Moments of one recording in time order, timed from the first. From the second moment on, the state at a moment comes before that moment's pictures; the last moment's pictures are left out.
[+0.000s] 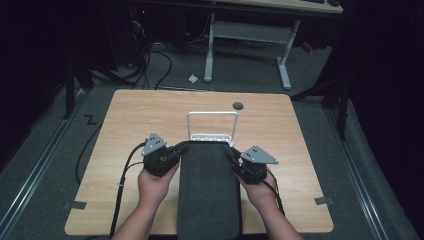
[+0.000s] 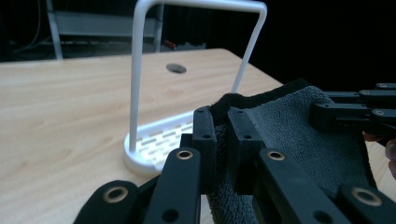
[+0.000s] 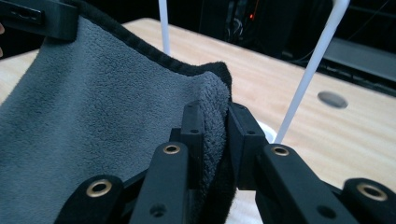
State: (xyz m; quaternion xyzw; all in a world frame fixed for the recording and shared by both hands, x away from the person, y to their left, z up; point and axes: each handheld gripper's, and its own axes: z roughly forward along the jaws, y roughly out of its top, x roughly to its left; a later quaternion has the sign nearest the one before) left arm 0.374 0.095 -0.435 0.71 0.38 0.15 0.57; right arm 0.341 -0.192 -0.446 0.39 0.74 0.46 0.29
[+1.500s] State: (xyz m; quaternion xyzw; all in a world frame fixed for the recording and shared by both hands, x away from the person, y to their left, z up) left arm 0.398 0.095 -0.312 0.65 0.31 0.26 0.64; right arm 0.359 -0.194 -0.319 0.34 0.67 0.52 0.40
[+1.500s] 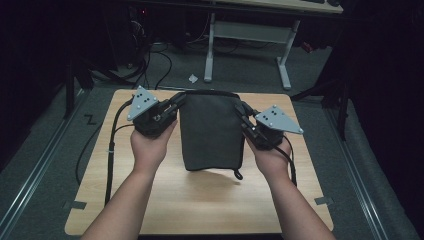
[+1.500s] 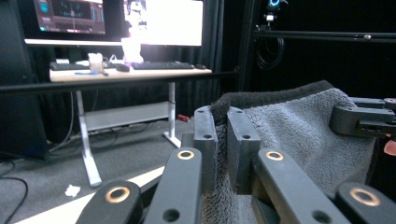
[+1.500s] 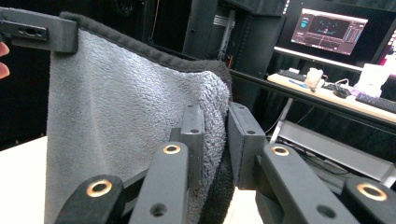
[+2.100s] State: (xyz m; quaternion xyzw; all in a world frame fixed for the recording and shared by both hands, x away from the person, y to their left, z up) left arm 0.441 0.084 -0.302 0.68 0.31 0.29 0.60; right arm 0.397 -0.200 -0.312 0.37 0.67 0.52 0.38
